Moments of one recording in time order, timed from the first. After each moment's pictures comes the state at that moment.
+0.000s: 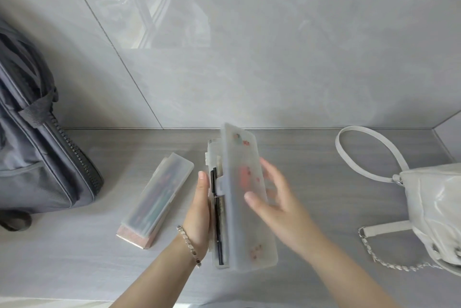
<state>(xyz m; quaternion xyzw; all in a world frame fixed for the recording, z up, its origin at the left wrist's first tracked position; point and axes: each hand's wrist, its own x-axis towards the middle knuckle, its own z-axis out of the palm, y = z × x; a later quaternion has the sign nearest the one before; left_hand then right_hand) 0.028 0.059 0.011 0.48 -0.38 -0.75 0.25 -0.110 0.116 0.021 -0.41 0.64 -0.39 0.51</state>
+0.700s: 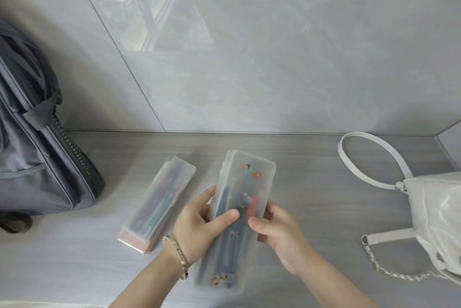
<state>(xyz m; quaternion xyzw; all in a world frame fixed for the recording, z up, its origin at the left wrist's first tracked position) 0.055 0.057 0.001 0.48 -0.57 -0.62 0.24 -0.103 0.118 -0.023 -0.23 0.55 -0.47 0.65</state>
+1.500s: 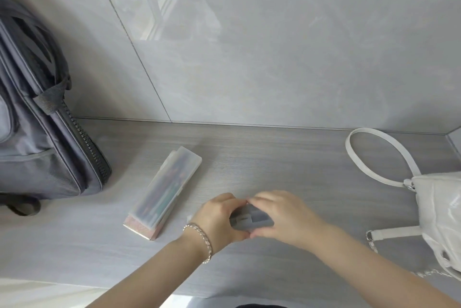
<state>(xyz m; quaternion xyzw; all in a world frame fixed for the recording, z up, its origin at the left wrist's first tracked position) 0.049 0.056 -0.038 0.42 -0.84 -0.35 0.09 -0.126 0.096 -0.022 -0.77 0.58 -0.03 0.27</state>
